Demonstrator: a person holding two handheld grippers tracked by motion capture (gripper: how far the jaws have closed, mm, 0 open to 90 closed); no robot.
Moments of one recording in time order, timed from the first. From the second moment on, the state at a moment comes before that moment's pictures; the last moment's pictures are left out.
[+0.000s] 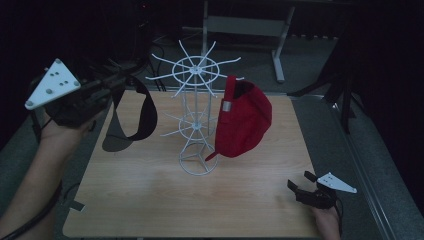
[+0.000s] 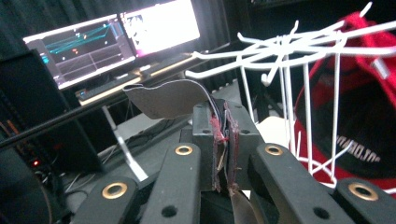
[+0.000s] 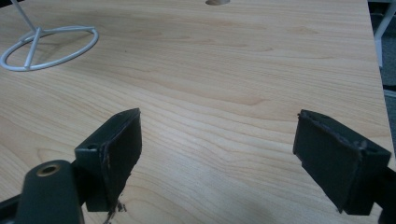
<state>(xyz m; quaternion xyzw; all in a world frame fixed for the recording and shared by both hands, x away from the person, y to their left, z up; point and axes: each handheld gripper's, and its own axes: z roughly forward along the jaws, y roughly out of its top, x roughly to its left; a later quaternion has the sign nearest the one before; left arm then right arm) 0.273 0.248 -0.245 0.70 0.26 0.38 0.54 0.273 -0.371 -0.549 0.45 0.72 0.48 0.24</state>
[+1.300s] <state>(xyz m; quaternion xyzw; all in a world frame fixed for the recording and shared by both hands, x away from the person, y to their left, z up) 0.271 0.198 -0.249 0.72 0.21 0.33 0.57 0.273 -0.373 -0.550 0.45 0.72 0.47 0.24</state>
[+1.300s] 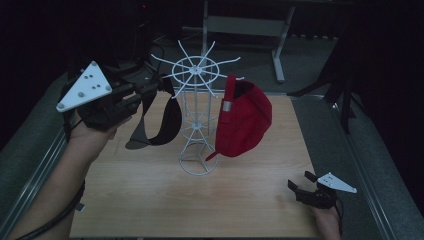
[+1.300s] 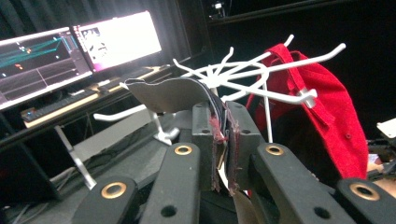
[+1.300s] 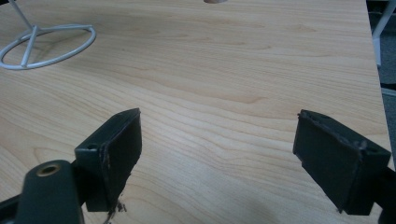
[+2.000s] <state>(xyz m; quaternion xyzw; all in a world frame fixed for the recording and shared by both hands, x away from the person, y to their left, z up) 0.261 0.207 -0.281 0.72 0.22 0.32 0.58 0.273 -0.372 -0.550 0.45 0.72 0.47 0.24</state>
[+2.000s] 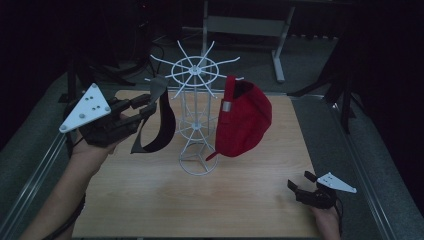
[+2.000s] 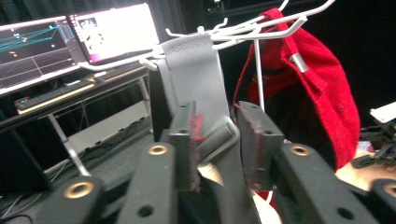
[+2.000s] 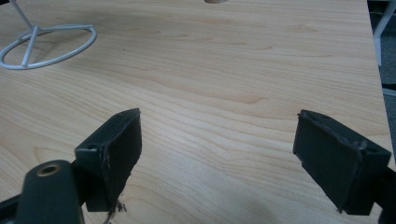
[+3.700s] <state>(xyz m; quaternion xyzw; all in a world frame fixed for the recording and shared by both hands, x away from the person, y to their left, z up) 0.218 0.287 -0.396 0.71 0.30 0.29 0.57 0.273 -0.371 -0.550 0.45 0.72 0.47 0.24</state>
